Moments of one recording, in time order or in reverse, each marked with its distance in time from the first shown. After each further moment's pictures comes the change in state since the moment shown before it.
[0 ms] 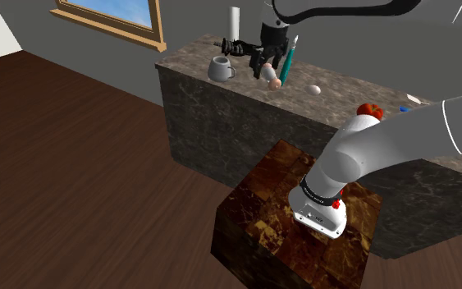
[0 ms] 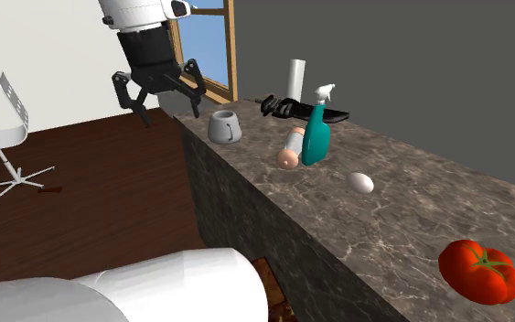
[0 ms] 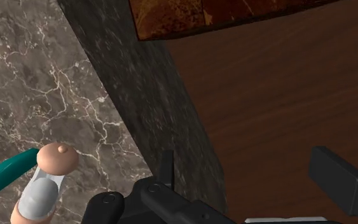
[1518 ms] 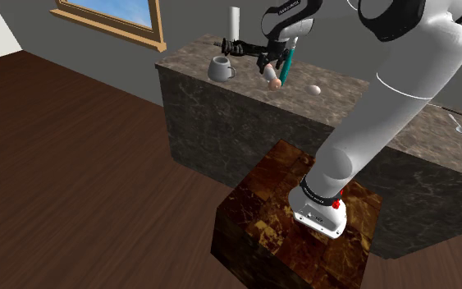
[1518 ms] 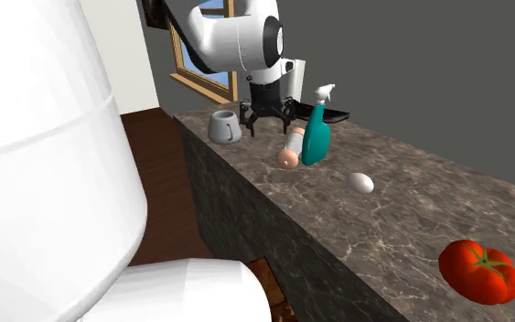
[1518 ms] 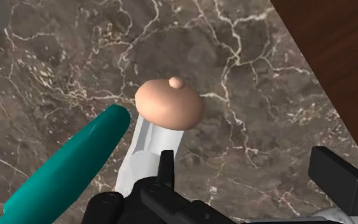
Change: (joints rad) arm -0.156 0.652 -0.329 0.265 0.079 0.508 -0.246
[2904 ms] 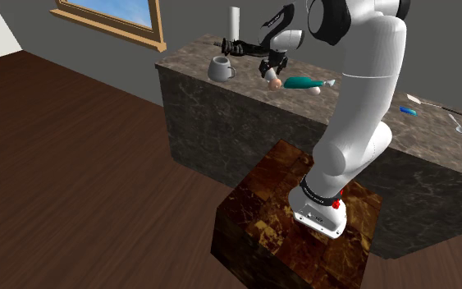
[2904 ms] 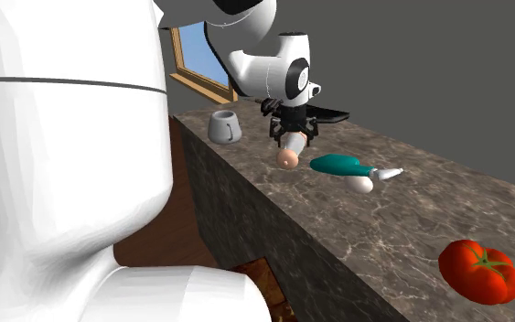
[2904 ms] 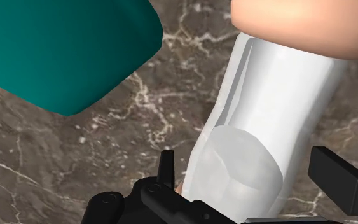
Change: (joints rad) arm -0.133 0.385 -0.003 0.261 0.252 0.125 -0.178
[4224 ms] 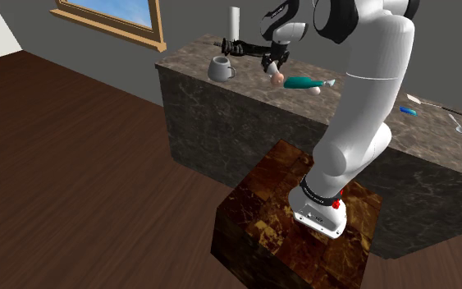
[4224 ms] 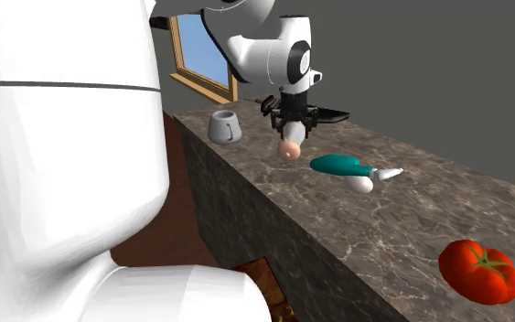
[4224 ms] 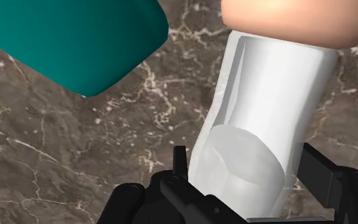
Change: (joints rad) arm 0.014 -0.052 -0.016 0.026 -0.031 -0.074 0.019
